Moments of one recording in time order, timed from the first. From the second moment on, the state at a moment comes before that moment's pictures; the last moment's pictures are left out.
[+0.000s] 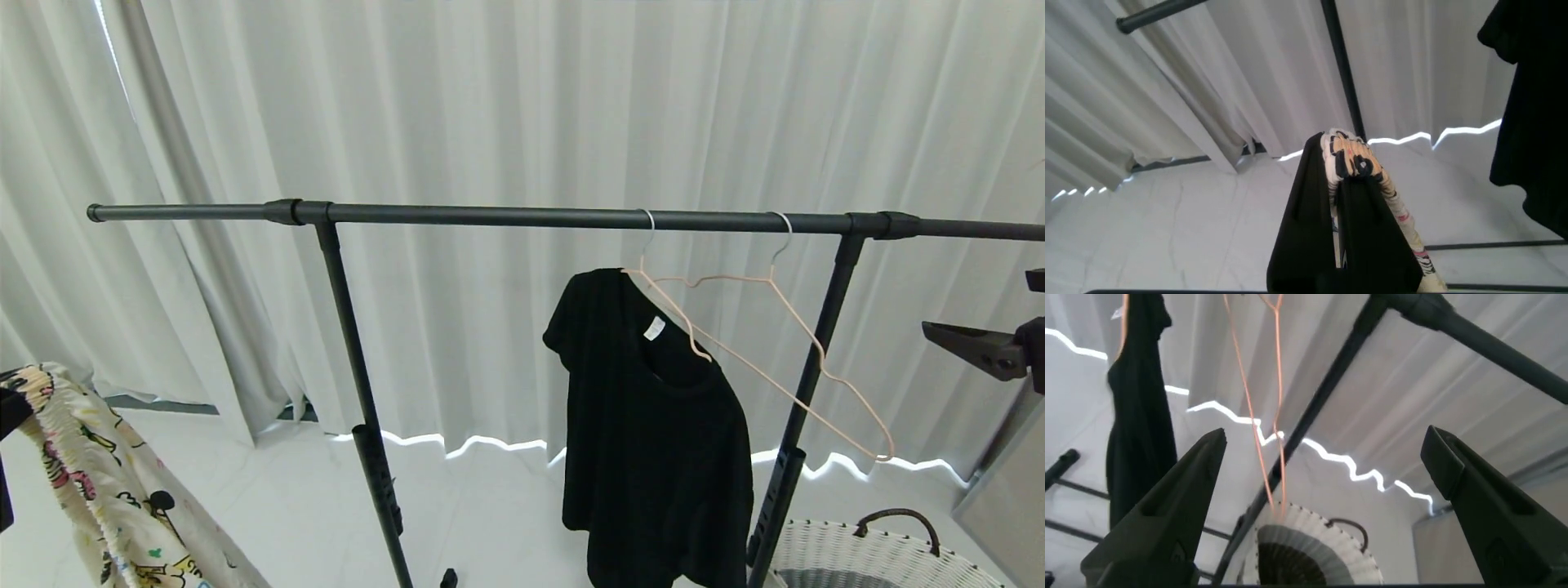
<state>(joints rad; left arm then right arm) -0.16 0.81 -0.66 0.06 0.18 0.34 0.25 1.12 -0.89 0.05 -0.09 -0.30</state>
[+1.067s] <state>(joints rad) -0.16 0.81 -0.66 0.06 0.18 0.34 0.25 1.26 -0.76 0.02 0.10 -0.17</state>
